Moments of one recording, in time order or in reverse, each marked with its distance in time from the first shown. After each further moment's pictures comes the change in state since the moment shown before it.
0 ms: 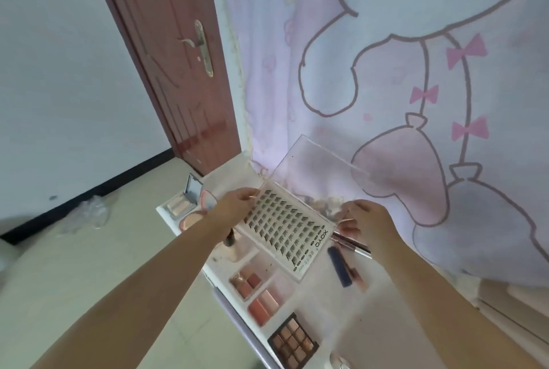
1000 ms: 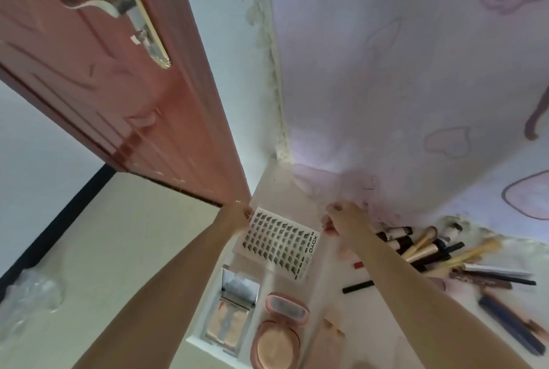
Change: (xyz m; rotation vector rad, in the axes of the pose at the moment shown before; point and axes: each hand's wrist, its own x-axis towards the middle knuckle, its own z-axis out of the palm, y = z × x) left_hand 0.353 -0.079 -0.143 0.777 -0.435 0.005; right_hand 0.258 0.037 0.248 -0.153 0.306 0.328
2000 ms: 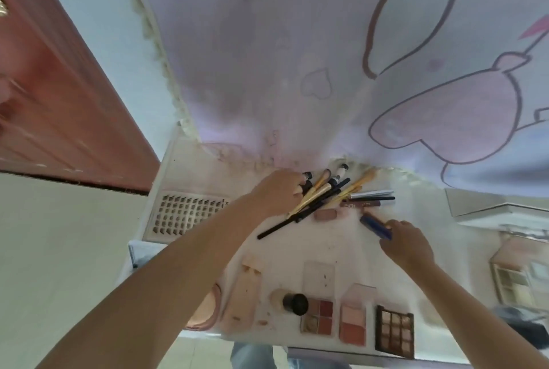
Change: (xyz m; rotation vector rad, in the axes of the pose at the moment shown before) left_hand -0.076 0.169 0.090 0.321 -0.225 0.745; right_hand -0.115 0.141 -0.199 -1.036 0.386 0.193
